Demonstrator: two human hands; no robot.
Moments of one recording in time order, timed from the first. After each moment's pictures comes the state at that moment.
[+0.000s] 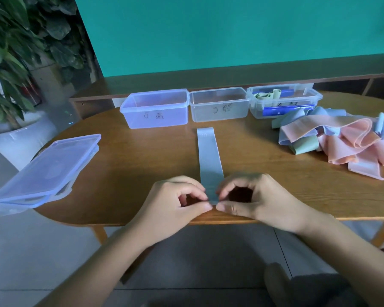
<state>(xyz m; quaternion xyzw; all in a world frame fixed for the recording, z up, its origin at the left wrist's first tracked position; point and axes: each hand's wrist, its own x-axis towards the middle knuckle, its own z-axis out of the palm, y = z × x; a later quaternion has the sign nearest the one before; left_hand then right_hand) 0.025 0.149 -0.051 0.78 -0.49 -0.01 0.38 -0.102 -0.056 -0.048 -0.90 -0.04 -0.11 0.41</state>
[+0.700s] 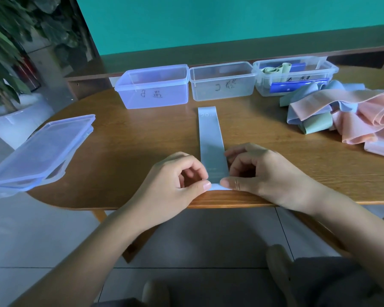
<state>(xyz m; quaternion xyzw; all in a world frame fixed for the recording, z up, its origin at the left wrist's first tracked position) 0.026 0.145 -0.050 0.80 -0.49 -0.02 0.35 -0.095 -0.060 -0.048 -0.92 0.08 -0.10 0.37</state>
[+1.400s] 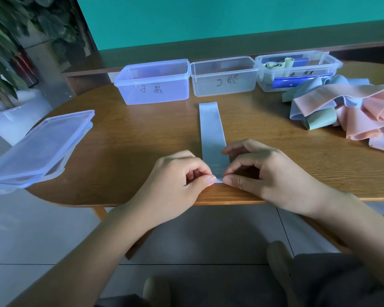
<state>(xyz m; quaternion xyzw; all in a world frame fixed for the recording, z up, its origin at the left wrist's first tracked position) 0.023 0.139 -0.051 0.80 -0.51 0.04 0.32 -0.100 -0.060 -0.057 -0.93 -0.03 -0.15 0.32</state>
